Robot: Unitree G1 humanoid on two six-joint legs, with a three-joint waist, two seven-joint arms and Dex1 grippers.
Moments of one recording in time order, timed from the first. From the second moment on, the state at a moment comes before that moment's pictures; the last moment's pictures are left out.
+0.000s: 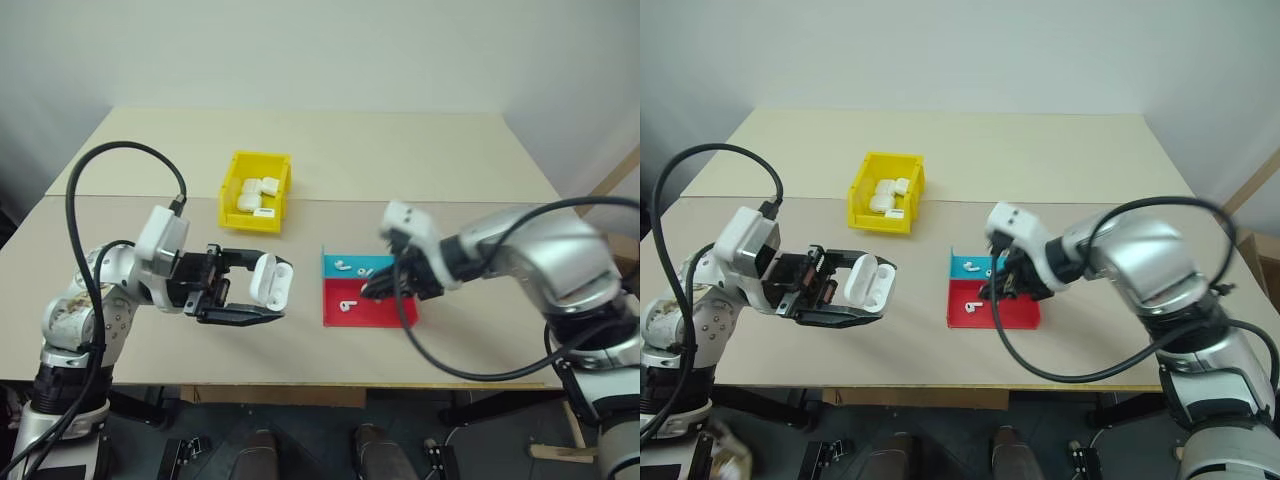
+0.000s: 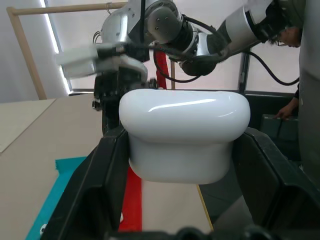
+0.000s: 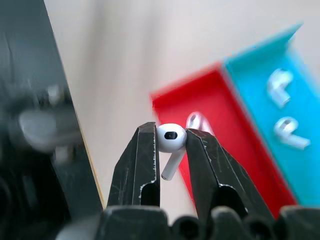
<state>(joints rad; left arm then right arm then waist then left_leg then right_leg) -0.44 0.70 0.12 -0.20 -0.78 0.40 -1.46 -0.83 -0.65 0.03 -0.40 0.51 1.38 1.01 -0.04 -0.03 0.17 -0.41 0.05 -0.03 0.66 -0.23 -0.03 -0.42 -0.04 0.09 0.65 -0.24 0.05</state>
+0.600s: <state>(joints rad) -0.58 0.63 0.08 -0.10 -0.79 0.52 -1.36 -0.75 -0.29 -0.15 -0.60 0.80 1.08 0.66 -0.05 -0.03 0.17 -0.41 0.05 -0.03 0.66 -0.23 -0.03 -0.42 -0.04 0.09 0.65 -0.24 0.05</state>
